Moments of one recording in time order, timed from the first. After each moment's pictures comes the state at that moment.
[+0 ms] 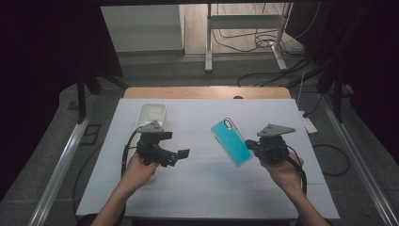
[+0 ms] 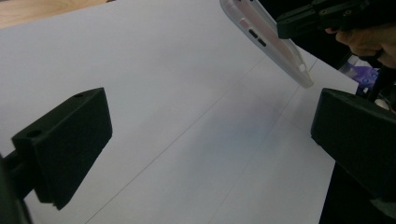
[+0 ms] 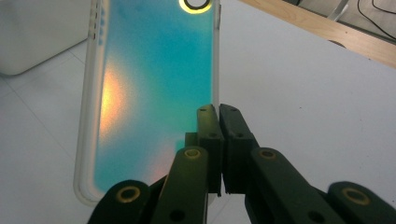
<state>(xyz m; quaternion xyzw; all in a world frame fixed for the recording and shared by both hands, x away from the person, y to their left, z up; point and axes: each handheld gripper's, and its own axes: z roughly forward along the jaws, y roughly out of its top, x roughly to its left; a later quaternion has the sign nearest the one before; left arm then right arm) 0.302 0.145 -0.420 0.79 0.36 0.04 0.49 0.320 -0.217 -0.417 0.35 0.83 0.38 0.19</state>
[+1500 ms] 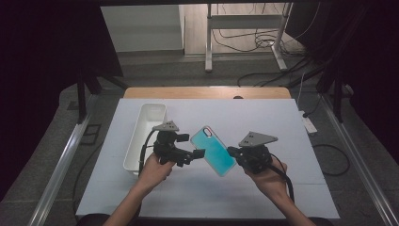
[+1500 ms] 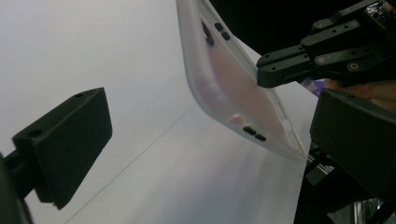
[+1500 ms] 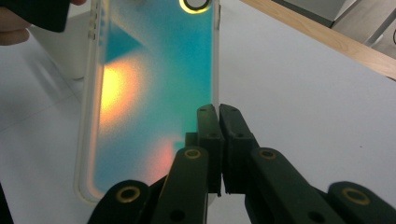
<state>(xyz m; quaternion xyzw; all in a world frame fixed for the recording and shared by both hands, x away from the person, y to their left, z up) 0.314 0.109 -0.432 0.78 0.35 -0.01 0.52 0.293 -0.172 -0.416 0.29 0.85 0.41 0.18</state>
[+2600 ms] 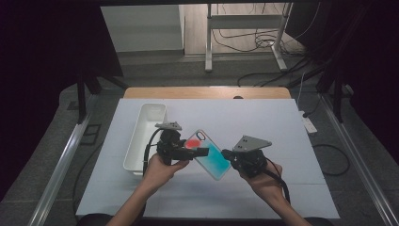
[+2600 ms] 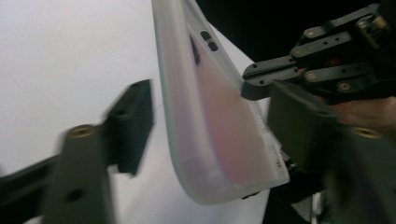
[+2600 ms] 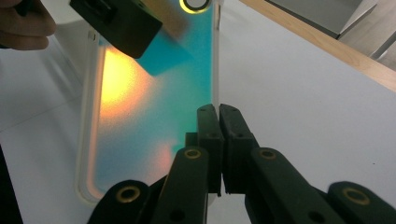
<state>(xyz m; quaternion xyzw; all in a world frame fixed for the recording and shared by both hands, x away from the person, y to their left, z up) 0.320 0.106 -0.436 0.77 0.36 -0.10 0.52 0.283 -0.159 -0.417 0.26 0.85 0.41 0.19</state>
